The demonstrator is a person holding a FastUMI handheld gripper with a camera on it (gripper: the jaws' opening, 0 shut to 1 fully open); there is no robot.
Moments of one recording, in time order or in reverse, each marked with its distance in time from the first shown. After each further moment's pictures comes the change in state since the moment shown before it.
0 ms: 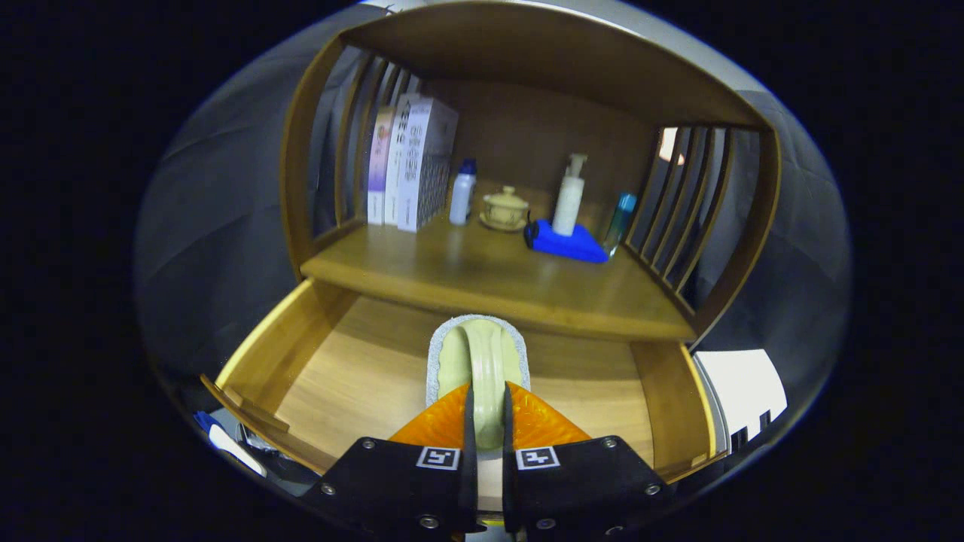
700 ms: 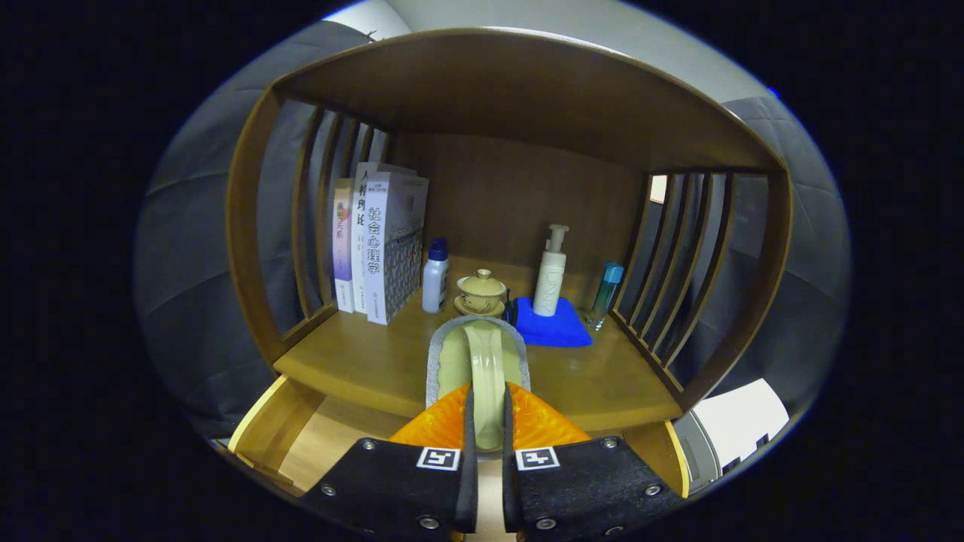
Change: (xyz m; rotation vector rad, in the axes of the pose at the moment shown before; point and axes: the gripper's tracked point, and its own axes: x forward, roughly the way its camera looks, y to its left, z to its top) arm 0.059 -0.033 0.095 0.034 -0.165 -0.039
